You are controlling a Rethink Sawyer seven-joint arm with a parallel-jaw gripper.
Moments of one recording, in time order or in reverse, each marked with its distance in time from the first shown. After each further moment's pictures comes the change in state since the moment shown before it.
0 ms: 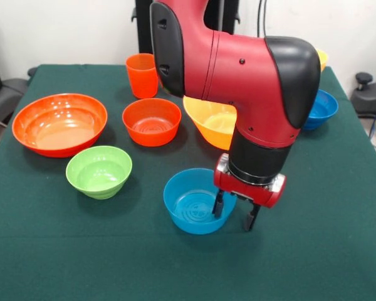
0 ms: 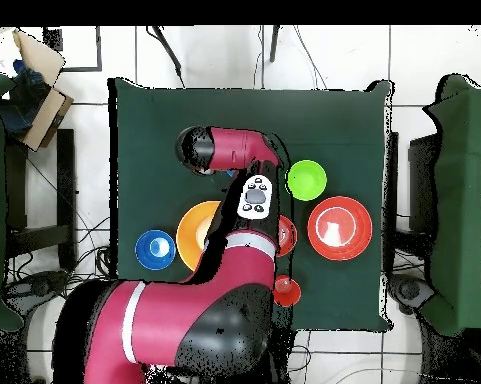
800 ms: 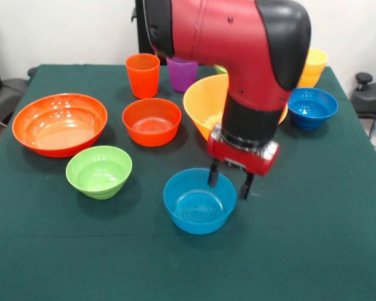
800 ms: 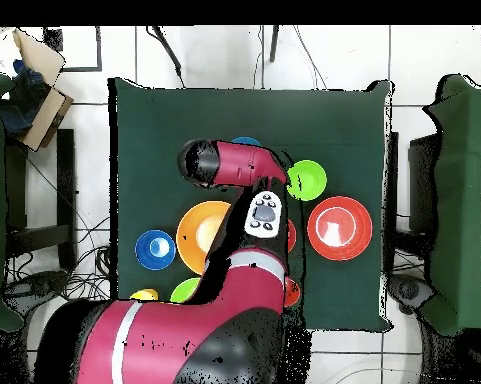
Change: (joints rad) arm -0.013 -0.150 0.009 0.226 0.015 -0.081 0.000
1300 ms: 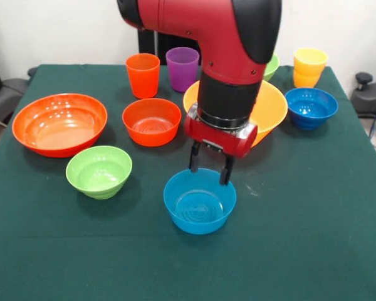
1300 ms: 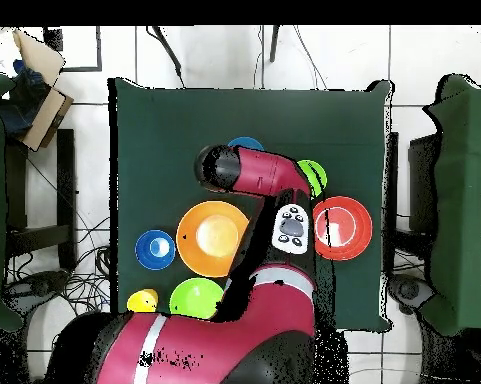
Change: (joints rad) arm -0.069 -0.079 0.031 0.093 0.000 -0.037 0.000
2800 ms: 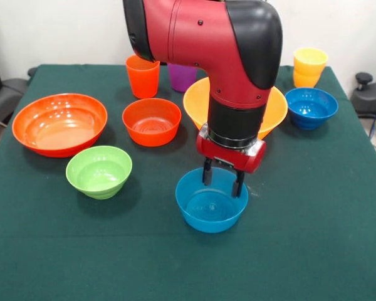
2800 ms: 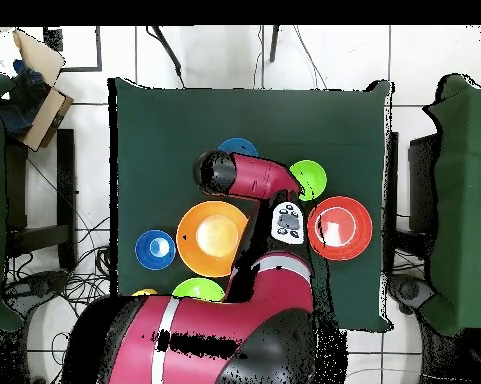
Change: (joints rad) arm -0.014 0.058 0.057 0.000 0.000 -0.038 0.000
